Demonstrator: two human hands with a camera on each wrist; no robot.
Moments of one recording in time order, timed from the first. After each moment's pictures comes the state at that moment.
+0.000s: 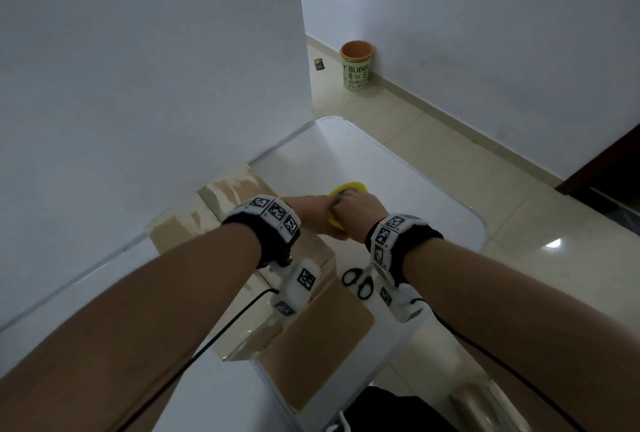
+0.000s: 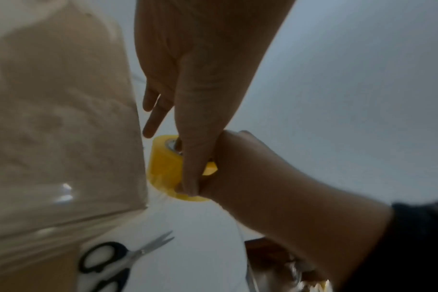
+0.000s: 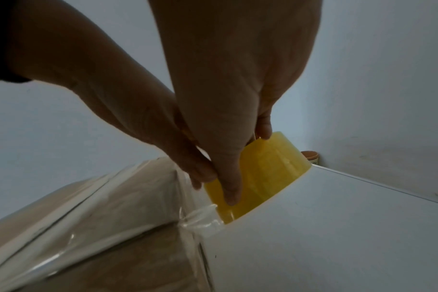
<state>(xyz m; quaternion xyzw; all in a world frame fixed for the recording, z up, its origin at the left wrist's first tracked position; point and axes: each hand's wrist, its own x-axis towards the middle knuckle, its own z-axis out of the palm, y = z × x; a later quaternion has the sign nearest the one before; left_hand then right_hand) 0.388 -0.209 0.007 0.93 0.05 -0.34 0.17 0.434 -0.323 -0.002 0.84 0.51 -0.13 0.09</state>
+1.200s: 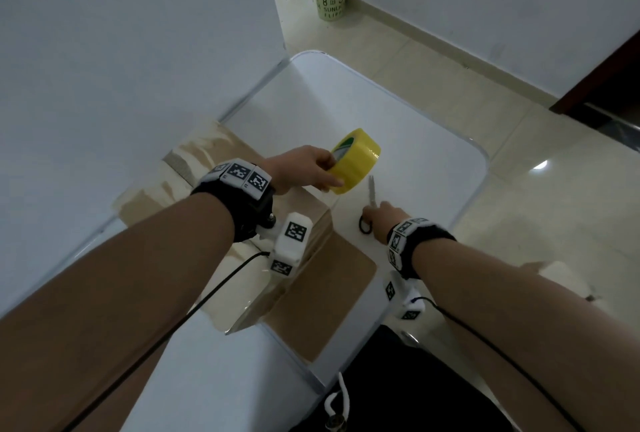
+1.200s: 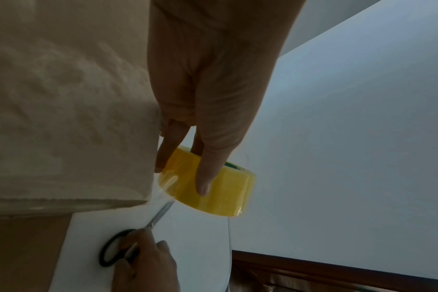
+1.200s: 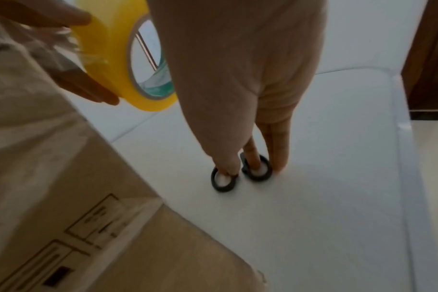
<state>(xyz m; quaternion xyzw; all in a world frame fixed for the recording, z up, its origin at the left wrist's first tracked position) 0.389 -0.203 -0.024 0.81 0.15 -0.28 0.49 0.412 -0.396 -0.129 0.89 0.27 -0.37 0.05</state>
